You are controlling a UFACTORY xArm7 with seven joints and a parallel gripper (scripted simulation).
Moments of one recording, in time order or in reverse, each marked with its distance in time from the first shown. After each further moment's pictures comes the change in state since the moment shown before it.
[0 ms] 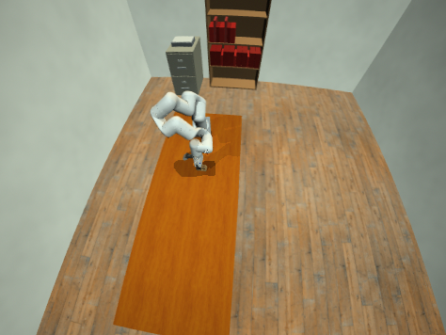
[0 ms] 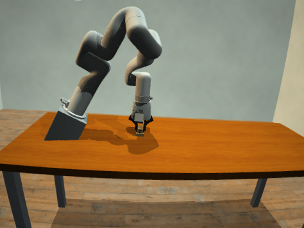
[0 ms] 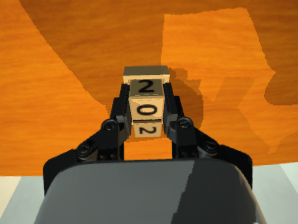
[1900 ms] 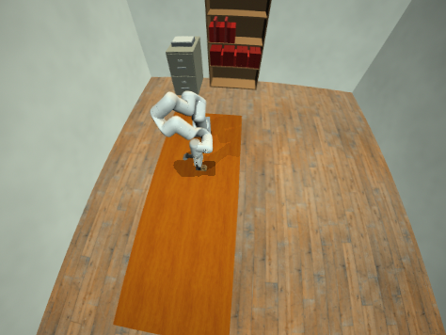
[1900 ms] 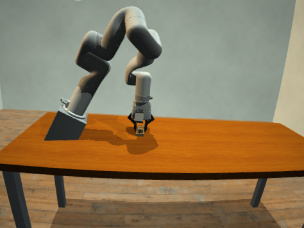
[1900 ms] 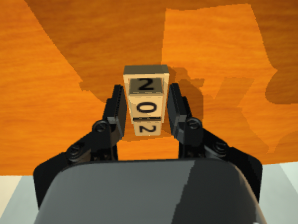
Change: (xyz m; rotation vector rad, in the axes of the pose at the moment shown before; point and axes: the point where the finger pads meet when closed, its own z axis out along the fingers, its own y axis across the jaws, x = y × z) arm 0.000 0.000 -0.002 0.000 0.000 0.000
